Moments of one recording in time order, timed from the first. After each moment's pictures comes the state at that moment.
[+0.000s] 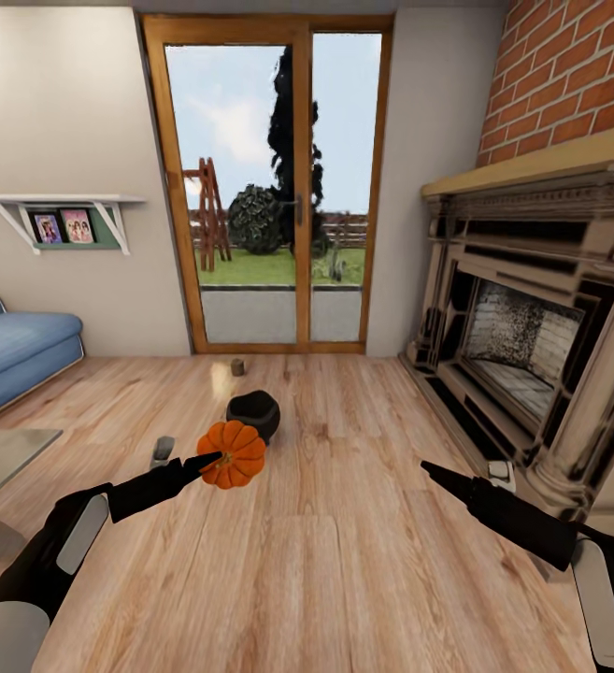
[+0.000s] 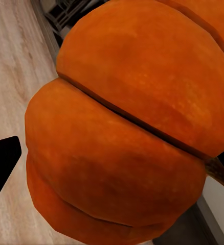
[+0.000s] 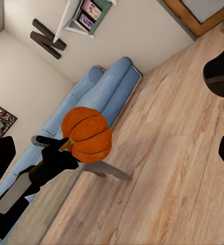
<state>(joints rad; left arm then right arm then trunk) -0.56 0.23 0.08 -0.90 0.60 0.72 -0.86 -0.27 -0.06 -0.45 -1.58 -0.41 1.04 0.97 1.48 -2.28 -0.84</state>
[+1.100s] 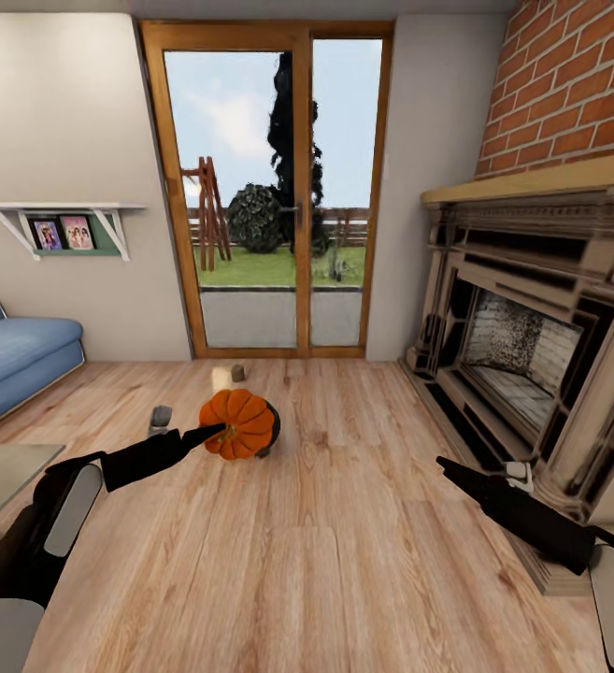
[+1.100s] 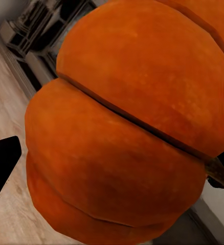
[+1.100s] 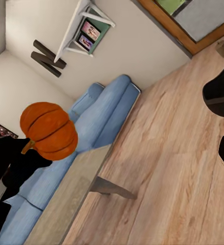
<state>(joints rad) -0.56 0.23 0.09 -1.20 0.60 0.82 -0.86 -0.27 -0.06 -0.52 -1.58 -0.43 1.04 0.97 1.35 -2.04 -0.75</state>
